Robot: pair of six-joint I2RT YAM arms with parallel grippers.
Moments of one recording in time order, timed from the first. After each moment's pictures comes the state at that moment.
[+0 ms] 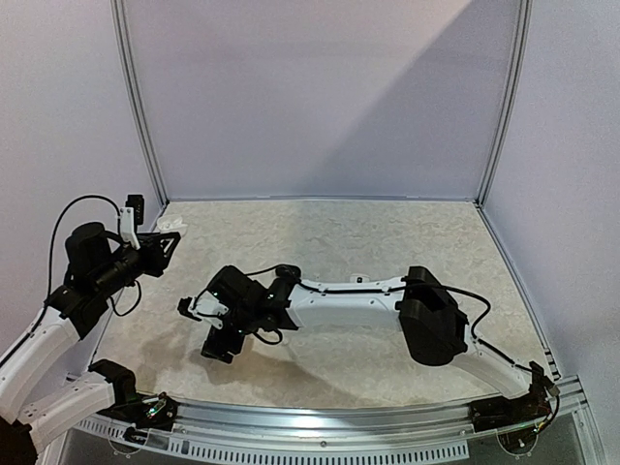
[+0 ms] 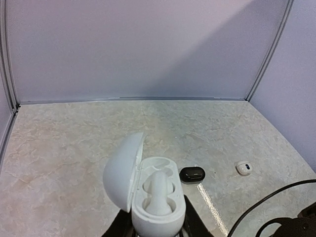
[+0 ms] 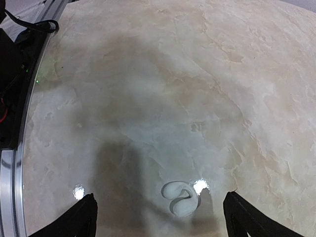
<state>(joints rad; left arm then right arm) -0.22 0.66 0.49 -0.03 0.20 -0.21 1.25 2.61 2.25 -0.40 -0.17 -0.12</state>
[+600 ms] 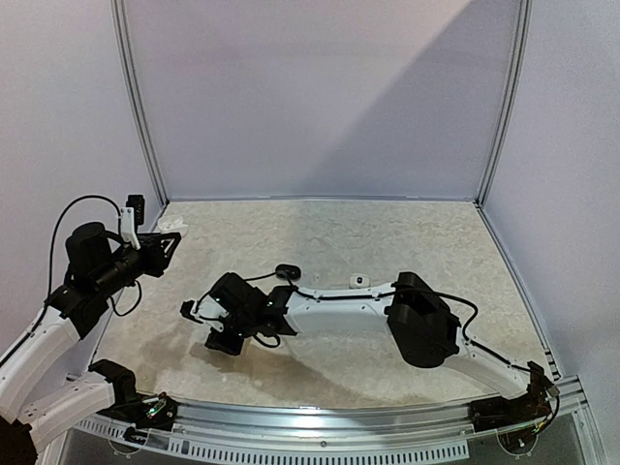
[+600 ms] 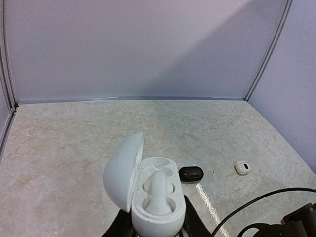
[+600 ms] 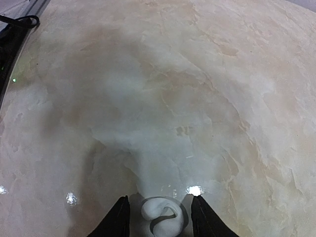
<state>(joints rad) -0.22 0.66 0.49 -0.03 0.21 -0.22 1.24 2.68 2.27 -0.32 -0.14 -0.14</state>
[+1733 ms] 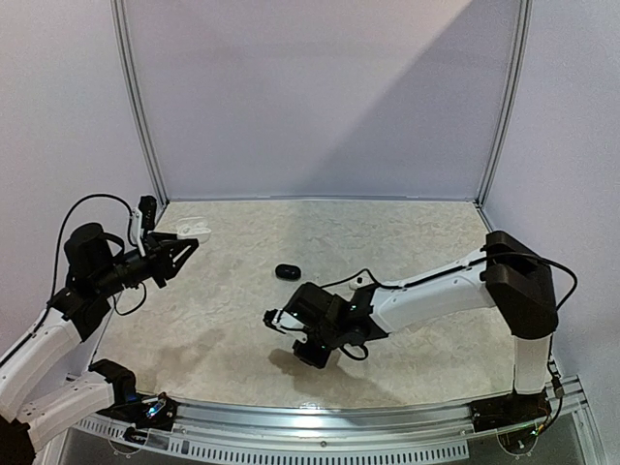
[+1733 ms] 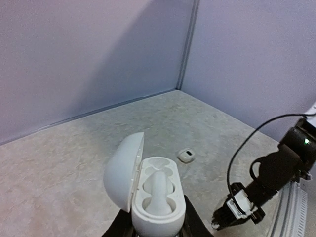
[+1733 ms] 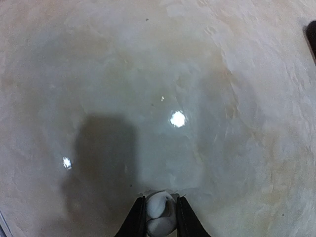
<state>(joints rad) -0.25 0.66 0.46 0.09 0.56 -0.12 1.21 2.03 1.28 -0.27 0.09 0.00</state>
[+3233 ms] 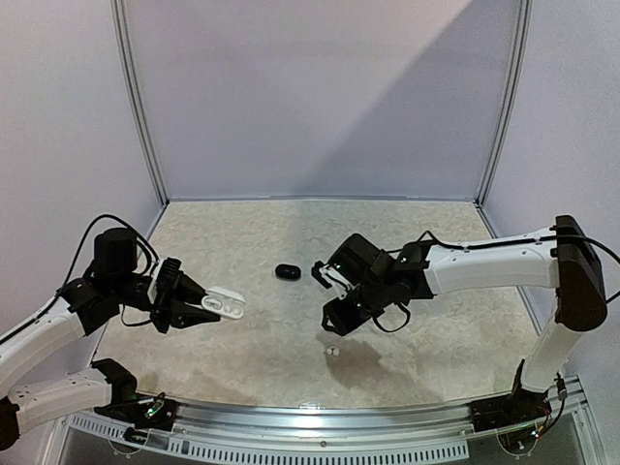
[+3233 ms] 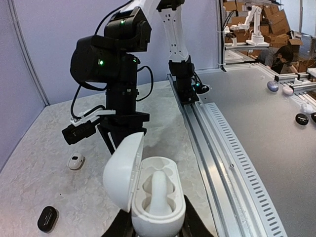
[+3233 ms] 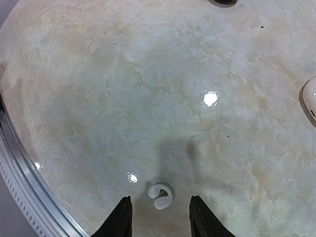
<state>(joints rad) -0.43 0.76 0.51 -0.18 1.16 0.55 1.06 1.76 1.22 -0.48 -0.04 0.39</state>
